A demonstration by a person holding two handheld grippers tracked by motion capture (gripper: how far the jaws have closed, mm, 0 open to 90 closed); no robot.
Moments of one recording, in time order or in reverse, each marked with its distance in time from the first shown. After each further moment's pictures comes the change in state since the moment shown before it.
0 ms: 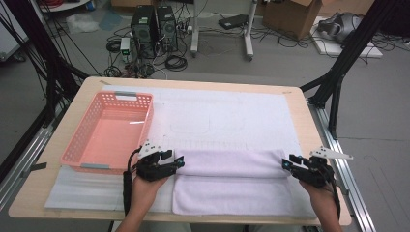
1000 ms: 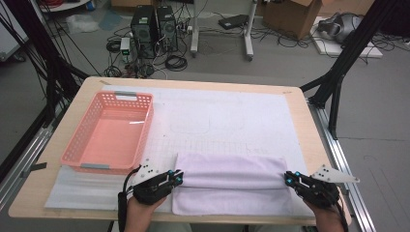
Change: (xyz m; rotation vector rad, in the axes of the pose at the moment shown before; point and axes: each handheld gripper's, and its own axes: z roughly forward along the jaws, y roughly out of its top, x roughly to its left) left arm -0.037 -0.040 -0.044 -0.056 -0.148 0.112; right arm 0.035 -0.029 -0.035 -0.033 0.048 -0.156
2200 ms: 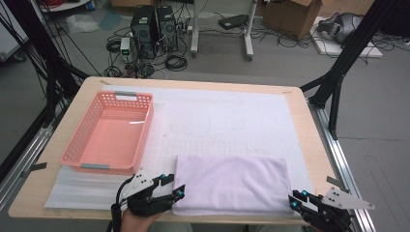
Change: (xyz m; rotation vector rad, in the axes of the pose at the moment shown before) left arm -0.015 0.003 -0.019 -0.027 -0.010 -0.033; right arm 0.026 -0.027 -0.037 0.006 0.041 -0.013
